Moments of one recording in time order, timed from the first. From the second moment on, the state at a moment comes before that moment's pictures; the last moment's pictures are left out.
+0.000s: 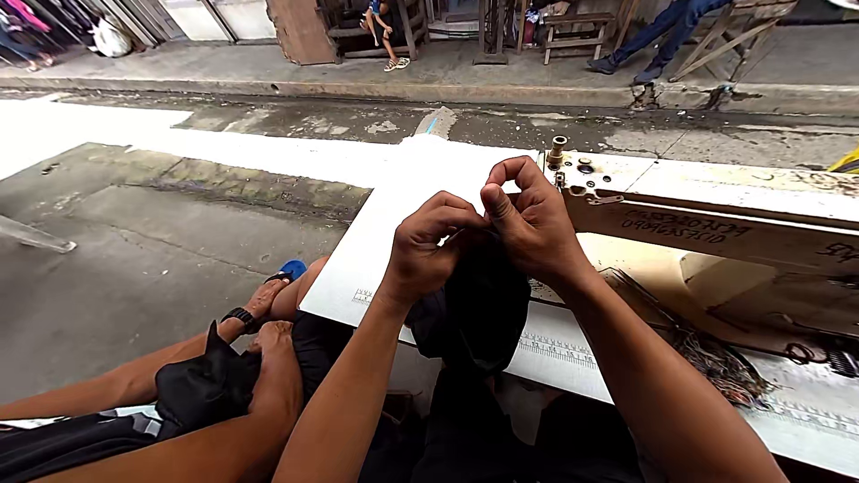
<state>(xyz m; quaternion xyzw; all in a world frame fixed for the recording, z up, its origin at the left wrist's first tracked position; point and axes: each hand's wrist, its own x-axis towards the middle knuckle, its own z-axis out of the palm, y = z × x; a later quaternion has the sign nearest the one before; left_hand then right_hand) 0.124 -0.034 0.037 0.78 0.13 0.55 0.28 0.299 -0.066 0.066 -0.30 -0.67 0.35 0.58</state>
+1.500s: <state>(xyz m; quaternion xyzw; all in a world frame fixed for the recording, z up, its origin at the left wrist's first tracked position) 0.131 -0.052 0.017 0.48 0.15 0.73 0.46 0.263 -0.110 0.007 -0.37 -0.71 0.24 0.55</state>
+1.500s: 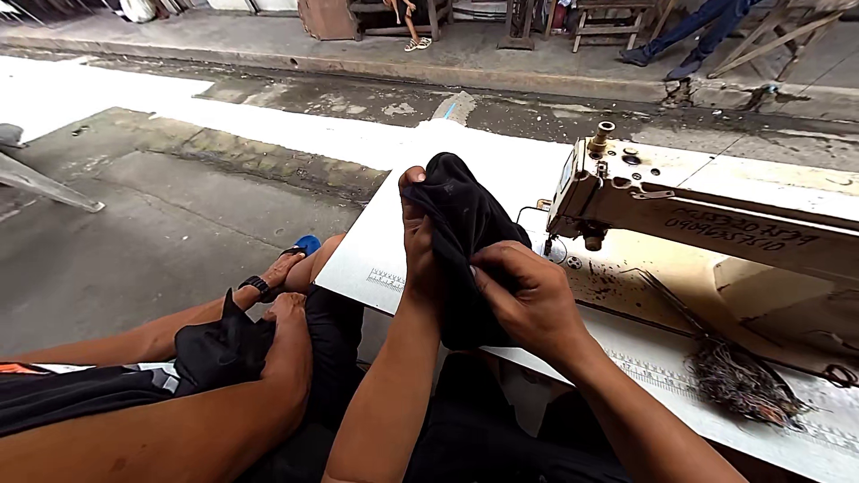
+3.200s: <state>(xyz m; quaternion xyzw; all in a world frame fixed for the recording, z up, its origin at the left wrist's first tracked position) 0.116 -0.075 0.006 0.74 0.23 0.40 0.48 0.316 -0.122 -0.059 -0.33 -0.70 0.26 0.58</state>
